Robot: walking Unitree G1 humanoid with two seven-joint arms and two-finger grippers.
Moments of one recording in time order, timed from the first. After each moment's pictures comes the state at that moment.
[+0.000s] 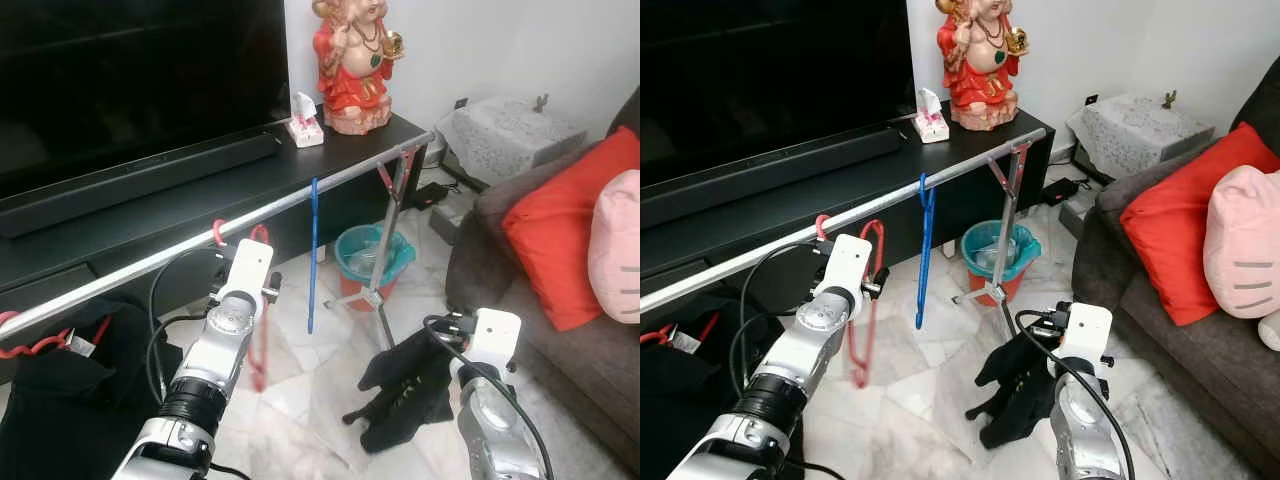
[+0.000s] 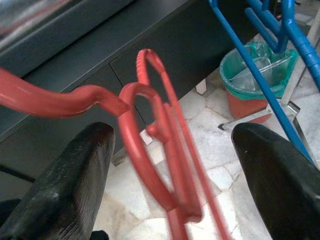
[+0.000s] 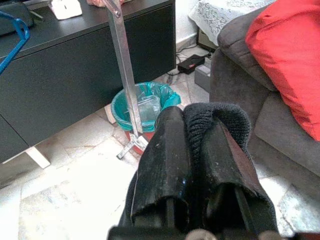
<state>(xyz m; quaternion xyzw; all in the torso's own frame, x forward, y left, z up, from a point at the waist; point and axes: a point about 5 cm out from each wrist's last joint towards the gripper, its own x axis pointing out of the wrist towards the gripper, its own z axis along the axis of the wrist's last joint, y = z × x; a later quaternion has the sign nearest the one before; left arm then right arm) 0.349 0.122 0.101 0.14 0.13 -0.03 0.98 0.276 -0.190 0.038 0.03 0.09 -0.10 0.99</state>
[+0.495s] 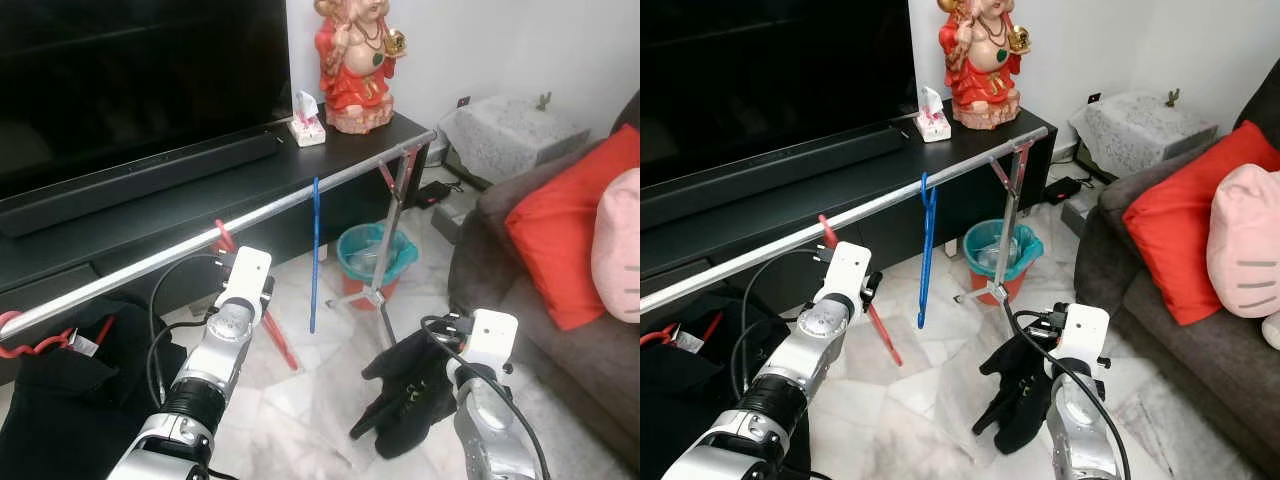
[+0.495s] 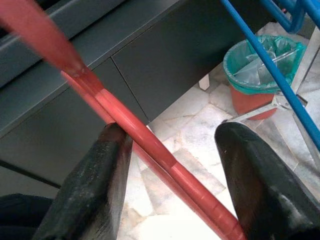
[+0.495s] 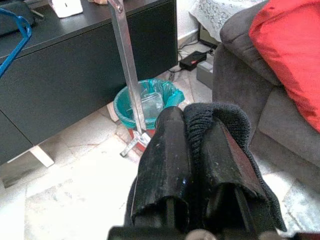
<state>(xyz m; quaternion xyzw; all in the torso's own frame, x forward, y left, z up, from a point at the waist) 0.350 0.125 0.089 0.14 0.13 -0.03 0.98 0.276 -0.185 0.036 0.04 0.09 -0.10 0.99</state>
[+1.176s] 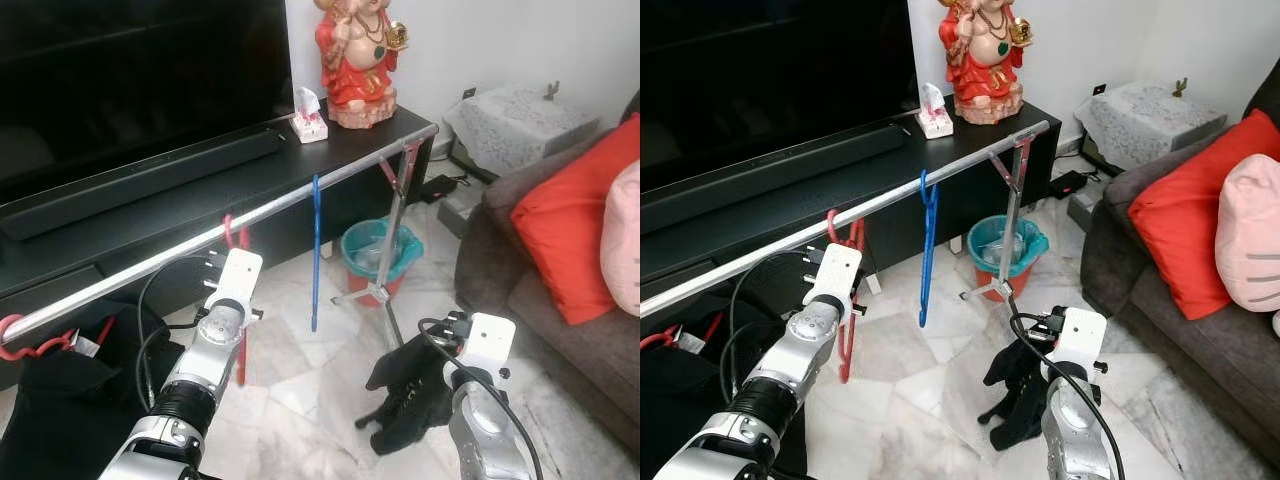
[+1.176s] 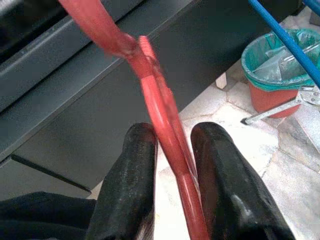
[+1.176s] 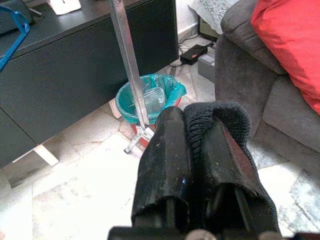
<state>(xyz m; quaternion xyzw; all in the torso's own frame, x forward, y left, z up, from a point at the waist) 0.349 0.138 0.088 0.16 0.12 -0.02 0.98 0.272 -0.180 0.033 0.05 0.09 -0.11 0.99</state>
